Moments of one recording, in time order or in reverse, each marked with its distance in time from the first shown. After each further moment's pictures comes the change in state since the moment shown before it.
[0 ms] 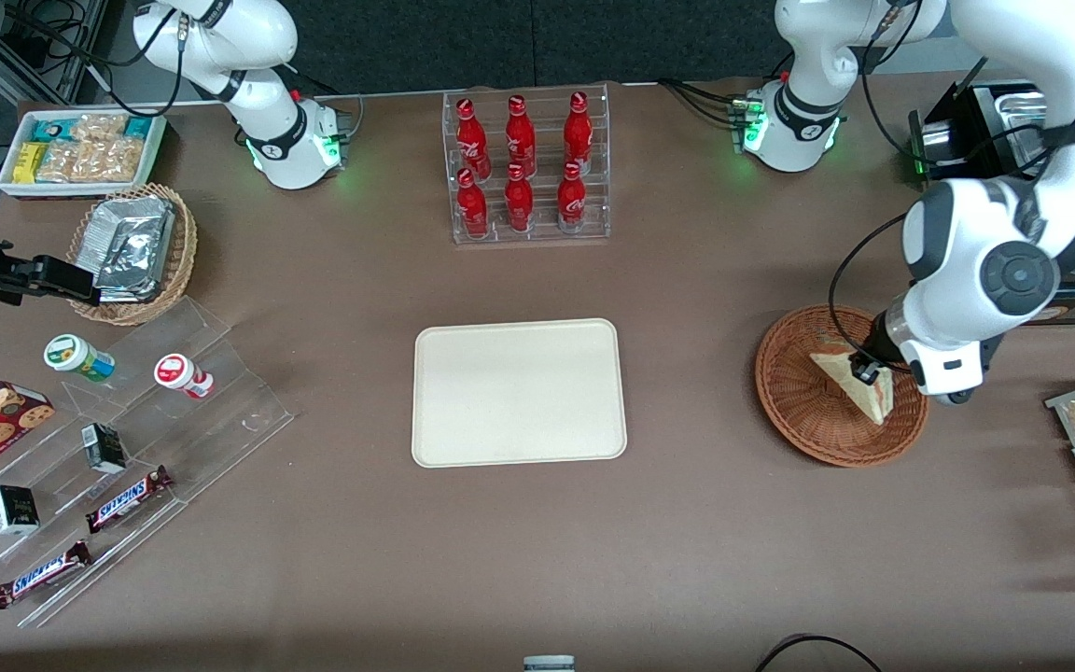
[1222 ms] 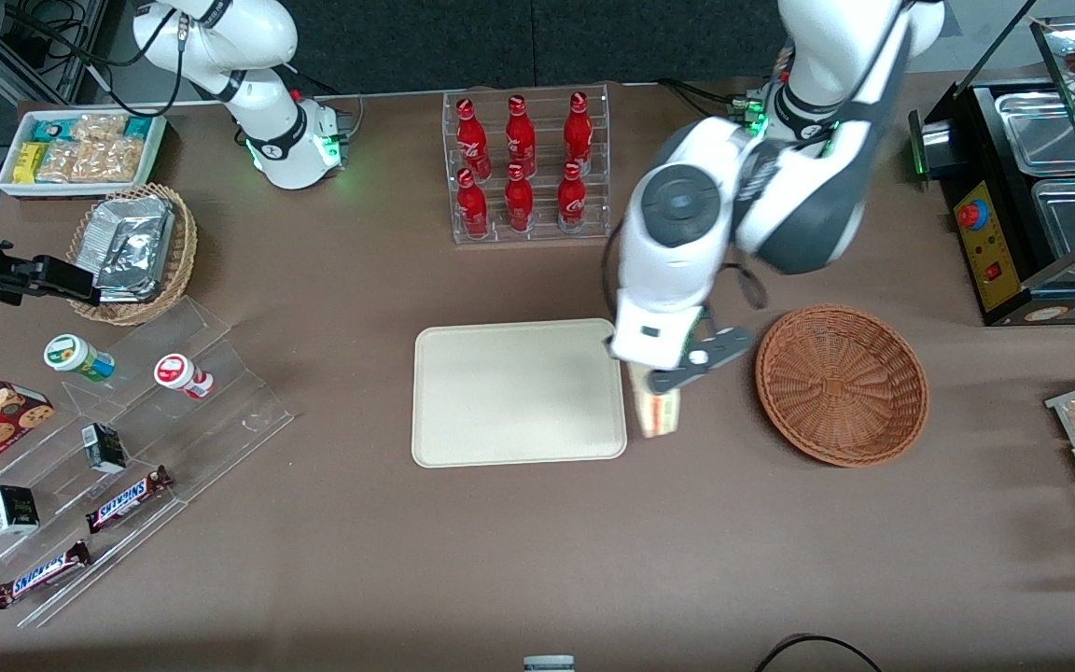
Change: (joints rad) arm -0.518 0.333 -0.006 0.620 0.001 -0.188 -0.049
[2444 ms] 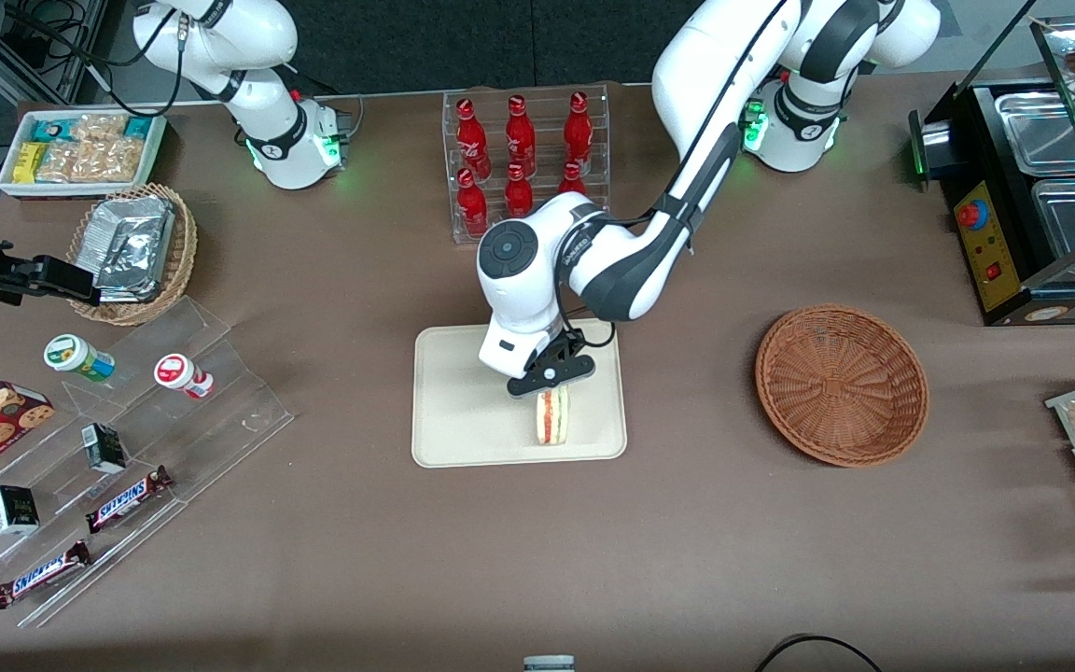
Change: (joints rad) arm -0.174 0.288 0.002 0.073 0.092 0.212 -0.067
